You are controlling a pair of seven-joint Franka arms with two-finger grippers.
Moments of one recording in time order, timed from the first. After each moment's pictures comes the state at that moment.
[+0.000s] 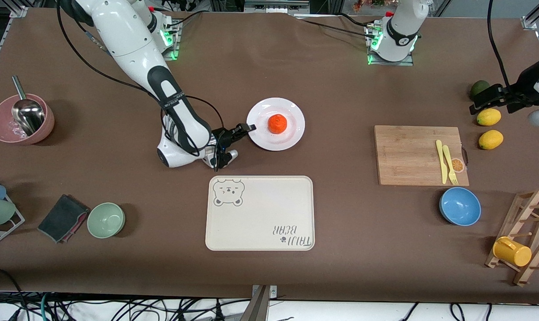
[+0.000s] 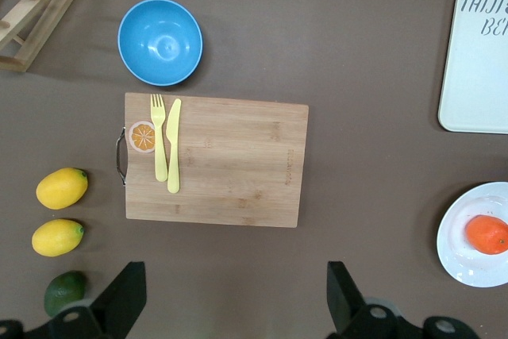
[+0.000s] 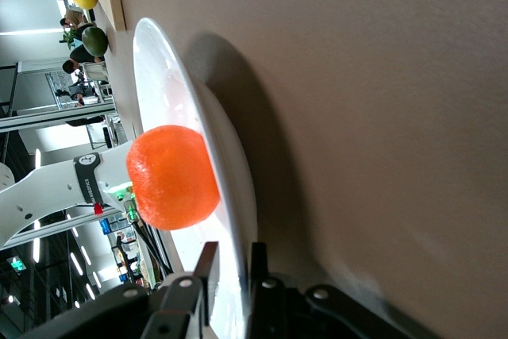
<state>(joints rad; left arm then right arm) 0.01 0.02 0.02 -1.58 -0.05 1.51 -0.04 0.44 0.78 0.04 -1.81 1.18 1.93 -0.77</state>
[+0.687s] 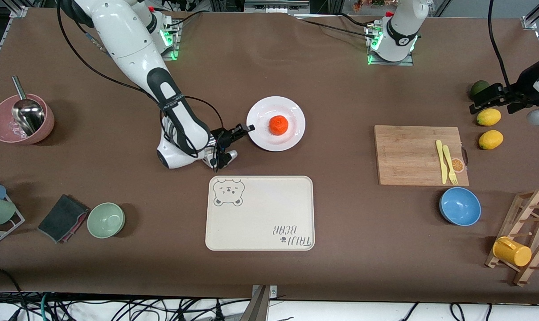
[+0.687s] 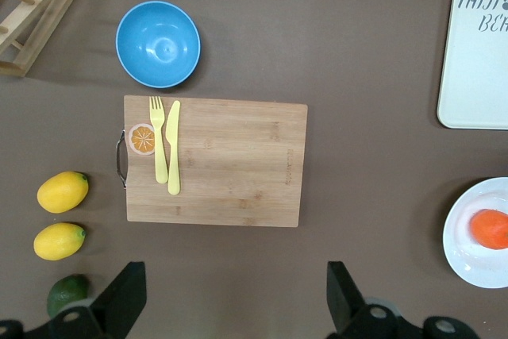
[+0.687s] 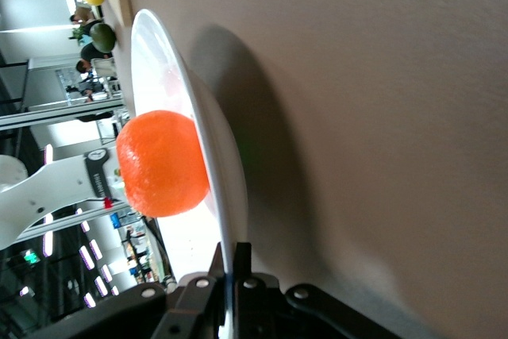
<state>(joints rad) 0.01 0.02 0.02 -1.57 -0.05 1.51 -0.03 0.42 0.79 0.03 -1.79 1.18 1.87 -0.77</state>
